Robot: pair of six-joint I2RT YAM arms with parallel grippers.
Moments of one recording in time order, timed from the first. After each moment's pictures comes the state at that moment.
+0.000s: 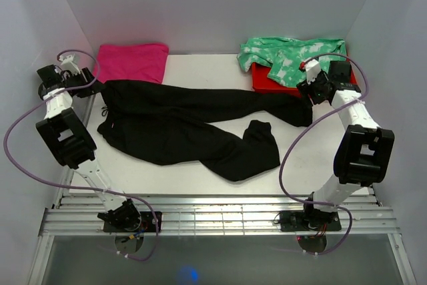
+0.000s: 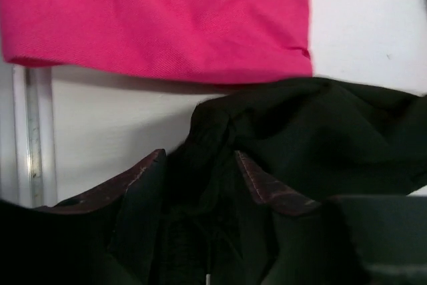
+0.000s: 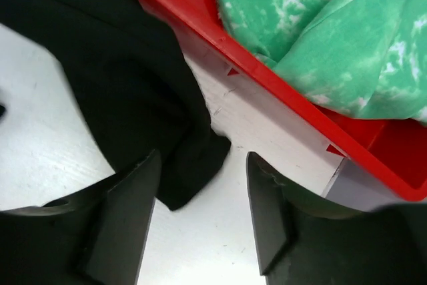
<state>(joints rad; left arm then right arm) 0.56 2.01 1.62 -0.30 0.80 0.11 -0.13 1.62 1.23 -0.40 -0.34 -0.70</state>
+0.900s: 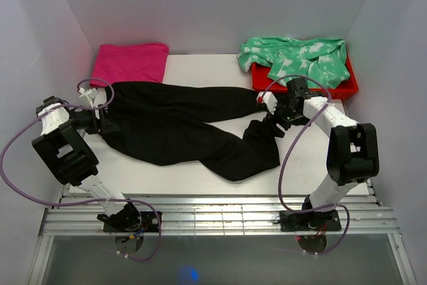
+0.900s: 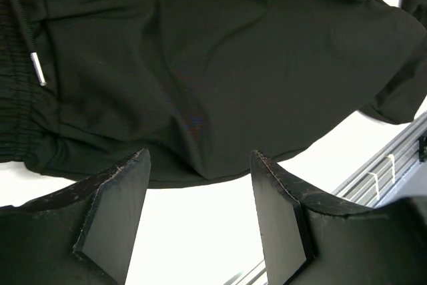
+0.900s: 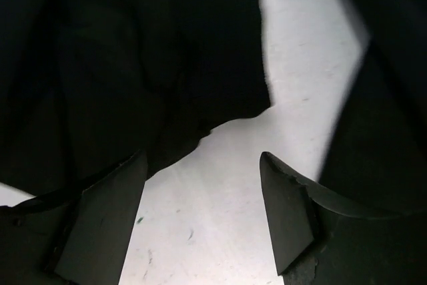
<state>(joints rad) 0.64 1.79 1.34 -1.05 0.89 0.73 0.17 1.62 1.11 -0.71 -0.48 -0.99</state>
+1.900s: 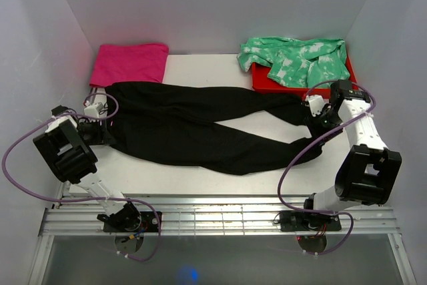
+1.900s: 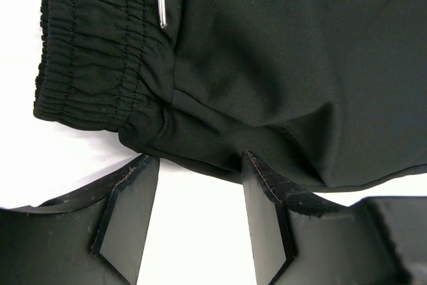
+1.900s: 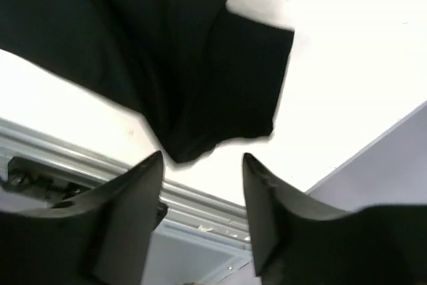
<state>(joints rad) 0.64 1.82 1.15 -0.71 0.60 0.66 -0.16 1.48 1.20 -1.10 -0.15 -0.67</state>
